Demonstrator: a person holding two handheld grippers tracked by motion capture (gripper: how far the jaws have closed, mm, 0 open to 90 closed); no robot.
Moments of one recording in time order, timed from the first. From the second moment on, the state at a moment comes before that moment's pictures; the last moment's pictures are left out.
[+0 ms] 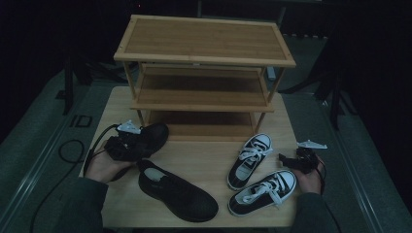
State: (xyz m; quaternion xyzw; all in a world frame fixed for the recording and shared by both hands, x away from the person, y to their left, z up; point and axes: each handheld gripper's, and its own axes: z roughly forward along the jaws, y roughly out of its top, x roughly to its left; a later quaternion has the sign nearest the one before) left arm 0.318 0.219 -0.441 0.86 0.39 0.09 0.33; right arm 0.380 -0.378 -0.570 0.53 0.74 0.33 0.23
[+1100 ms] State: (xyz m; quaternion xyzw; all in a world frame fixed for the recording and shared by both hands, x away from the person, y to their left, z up) left arm 0.300 0.228 -0.452 0.86 0.39 0.08 0.31; right arm 0.381 -0.378 -0.570 0.54 0.74 0.33 0.23
